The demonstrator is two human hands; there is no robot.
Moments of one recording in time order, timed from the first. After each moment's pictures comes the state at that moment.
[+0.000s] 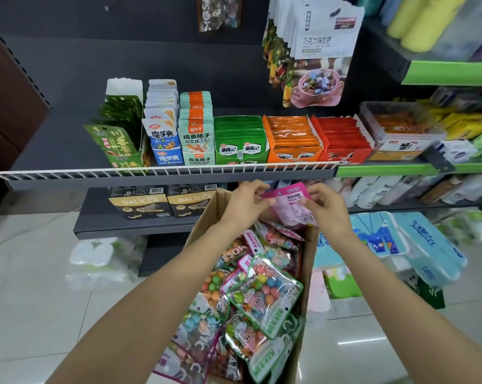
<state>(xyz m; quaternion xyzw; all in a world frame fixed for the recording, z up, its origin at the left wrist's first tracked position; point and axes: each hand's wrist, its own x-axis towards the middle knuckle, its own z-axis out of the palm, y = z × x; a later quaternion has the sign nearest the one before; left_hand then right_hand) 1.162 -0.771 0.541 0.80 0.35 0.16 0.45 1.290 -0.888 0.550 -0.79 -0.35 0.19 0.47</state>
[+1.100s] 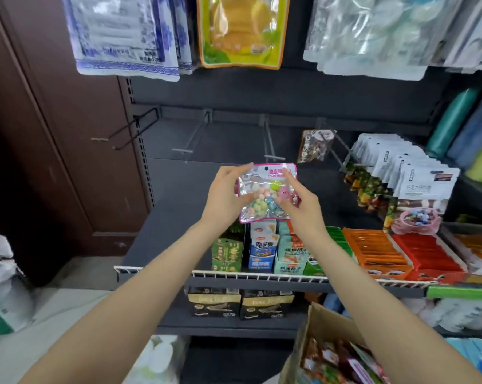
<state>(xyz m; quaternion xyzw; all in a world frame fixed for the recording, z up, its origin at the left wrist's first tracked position) 0.987 -0.539 0.715 0.80 0.32 0.41 0.30 1.126 -0.630 0.702 -0.65 -0.49 0.15 0.56</state>
